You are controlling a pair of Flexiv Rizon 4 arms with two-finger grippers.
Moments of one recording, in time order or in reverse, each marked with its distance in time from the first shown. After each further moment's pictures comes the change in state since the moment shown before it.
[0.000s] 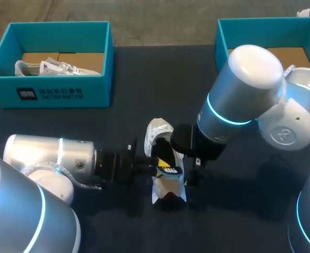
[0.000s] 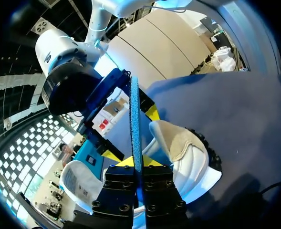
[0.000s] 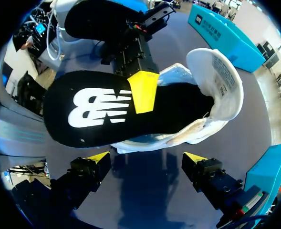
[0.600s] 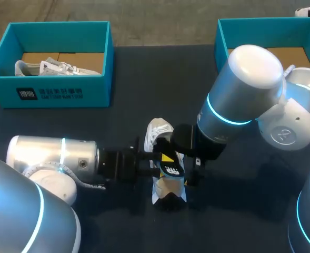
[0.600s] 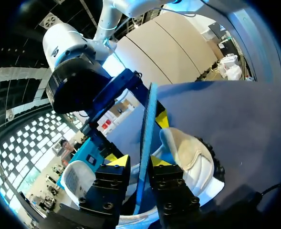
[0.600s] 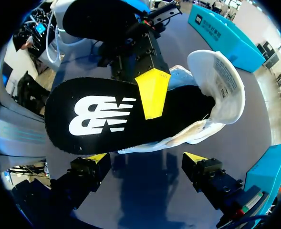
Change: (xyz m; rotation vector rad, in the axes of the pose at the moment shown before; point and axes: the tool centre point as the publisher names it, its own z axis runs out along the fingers) left arm -0.007 -0.011 0.006 0.041 -0.034 -0.084; right arm 0.000 0.000 0.000 0.000 0.000 0.000
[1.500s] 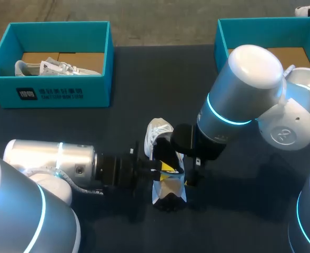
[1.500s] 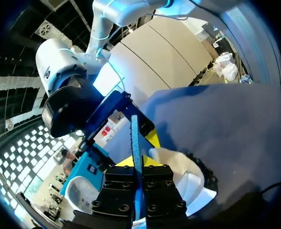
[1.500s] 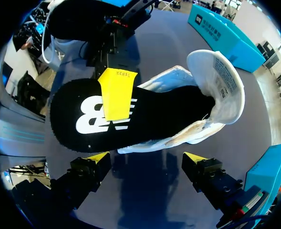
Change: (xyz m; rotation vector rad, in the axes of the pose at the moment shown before) left arm 0.011 -0.020 -0.004 0.029 0.013 0.073; right arm 0.000 0.000 0.000 0.000 0.000 0.000
